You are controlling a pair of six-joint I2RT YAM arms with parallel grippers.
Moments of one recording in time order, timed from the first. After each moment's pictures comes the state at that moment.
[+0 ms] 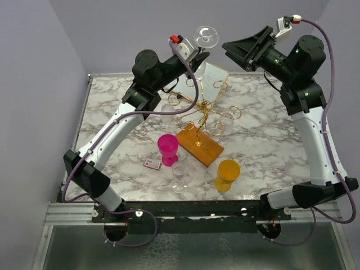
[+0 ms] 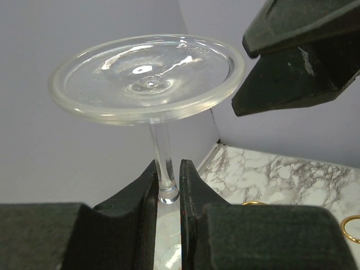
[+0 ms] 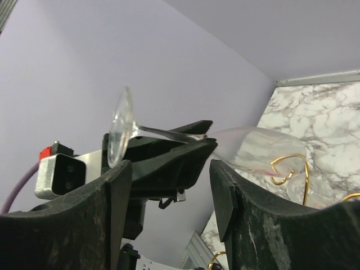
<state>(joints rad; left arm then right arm) -0.62 1.59 1.73 0.17 0.38 0.20 0.25 1.40 1.81 -0.29 -0.55 1.01</state>
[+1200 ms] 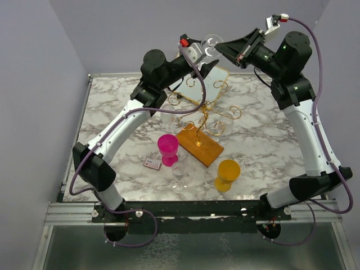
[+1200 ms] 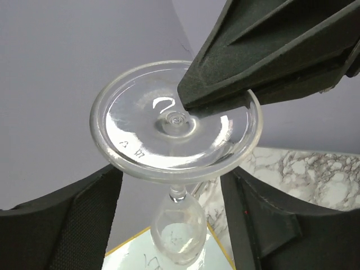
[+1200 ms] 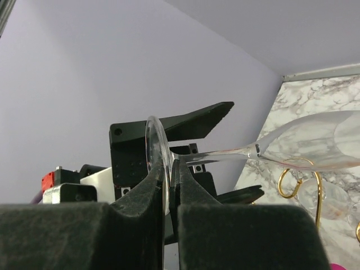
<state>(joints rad) -0.62 1.67 1.75 0.23 0.42 0.29 0.31 1.49 1.87 -0.25 -0.51 1.06</state>
